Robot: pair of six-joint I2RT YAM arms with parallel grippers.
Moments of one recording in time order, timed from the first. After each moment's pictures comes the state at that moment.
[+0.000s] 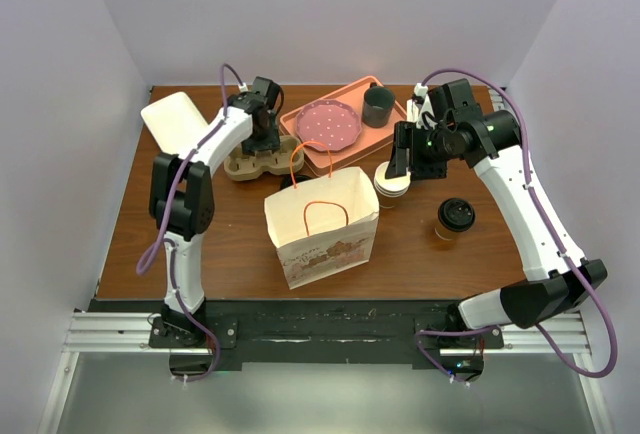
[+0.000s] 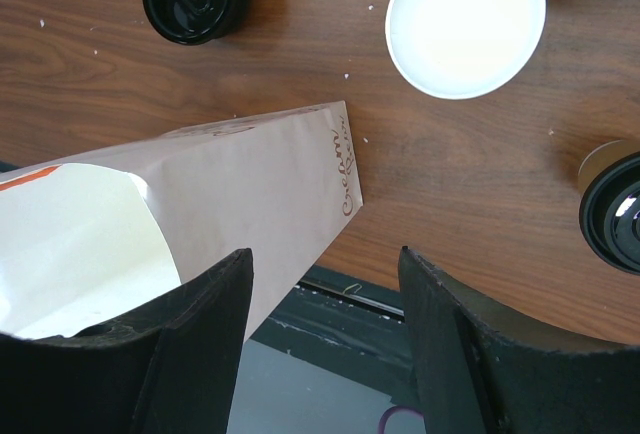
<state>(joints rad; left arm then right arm) -0.33 2.09 1.82 -0.85 -0.25 -0.49 0.35 1.42 1.69 -1.25 -0.18 0.37</state>
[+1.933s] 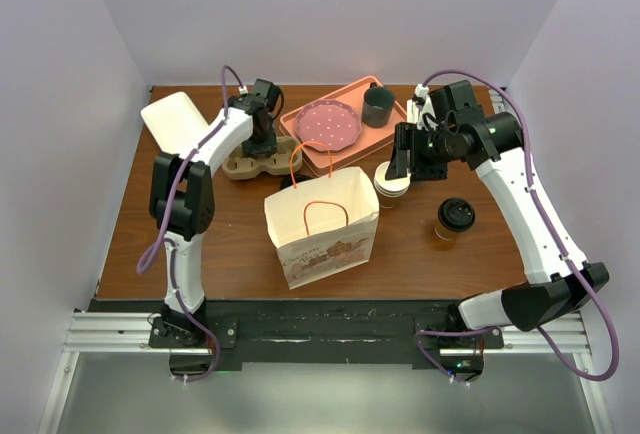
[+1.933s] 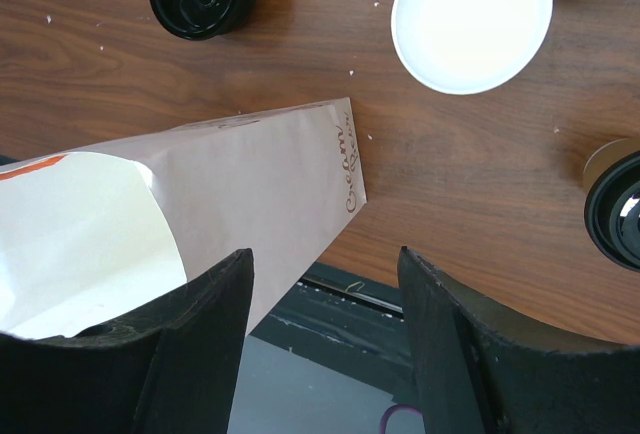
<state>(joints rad) -0.33 2.10 1.81 -0.86 -0.26 -0.48 0.35 1.41 1.68 -1.25 -0.19 0.37</state>
